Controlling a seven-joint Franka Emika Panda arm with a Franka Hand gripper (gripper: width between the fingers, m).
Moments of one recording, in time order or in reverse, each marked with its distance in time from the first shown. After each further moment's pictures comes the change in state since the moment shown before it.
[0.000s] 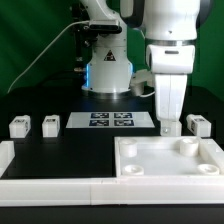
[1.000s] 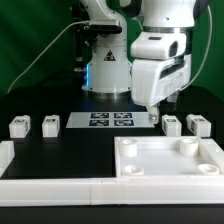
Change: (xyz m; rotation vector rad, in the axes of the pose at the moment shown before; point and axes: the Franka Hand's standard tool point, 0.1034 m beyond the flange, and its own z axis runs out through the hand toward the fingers) arm 0.002 -0.010 -0.007 -0.003 0.014 0.548
